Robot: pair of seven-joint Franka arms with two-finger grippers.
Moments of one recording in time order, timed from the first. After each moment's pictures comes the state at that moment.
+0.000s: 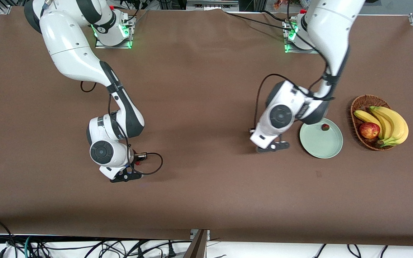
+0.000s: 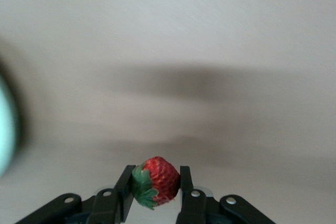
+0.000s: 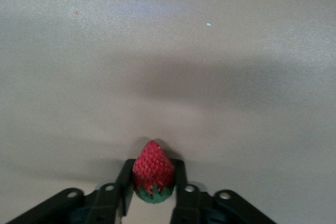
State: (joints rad) left arm -0.29 0.57 -0.10 -1.70 0.04 2.07 -0.51; right arm 0.24 0.93 0.08 -1.28 -0.06 2.09 0.16
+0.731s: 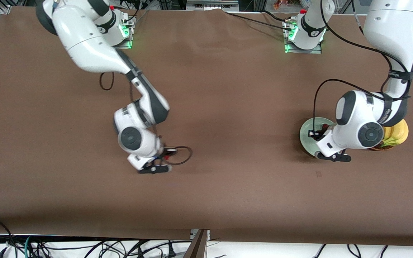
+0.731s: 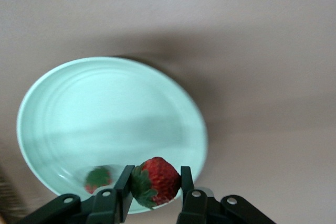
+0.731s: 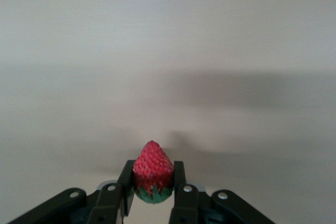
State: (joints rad) left arm 0.05 0.53 -0.10 -1.76 0.04 1.98 0.05; right arm 0.37 0.93 0.23 -1.23 -0.06 2.19 0.53
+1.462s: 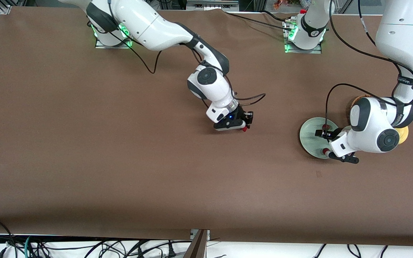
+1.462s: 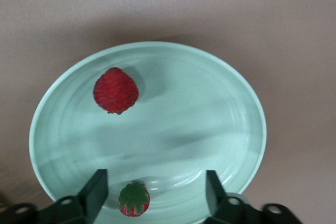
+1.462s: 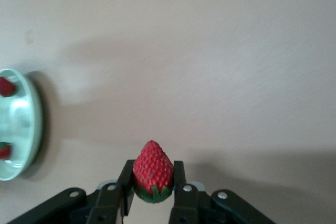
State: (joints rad) left arm 0.15 0.59 -0.13 -1.76 0.02 2.02 0.20; right arm 0.76 1.06 0.23 -1.21 -0.06 2.82 0.96
